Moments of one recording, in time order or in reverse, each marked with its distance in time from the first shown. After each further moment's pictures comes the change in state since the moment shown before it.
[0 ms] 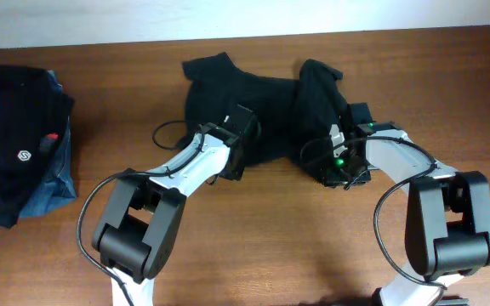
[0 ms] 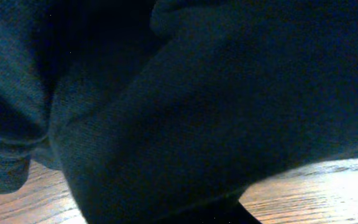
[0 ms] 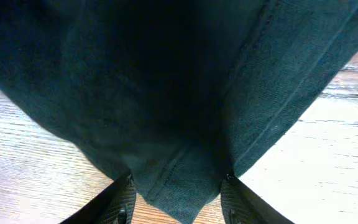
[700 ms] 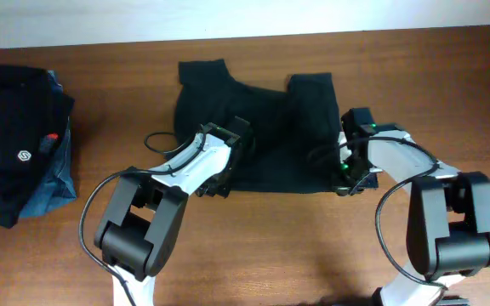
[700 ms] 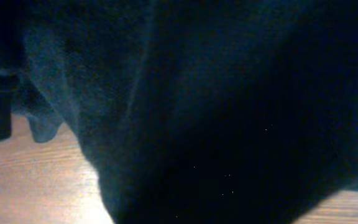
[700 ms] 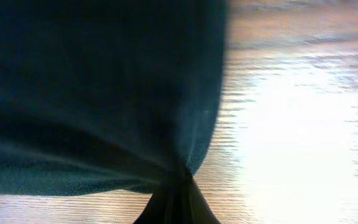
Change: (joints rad) left arm 0.000 0.017 0.004 -0.299 -0.079 0.004; right arm -0.039 -0.002 -0.010 -0.094 0.085 0.070
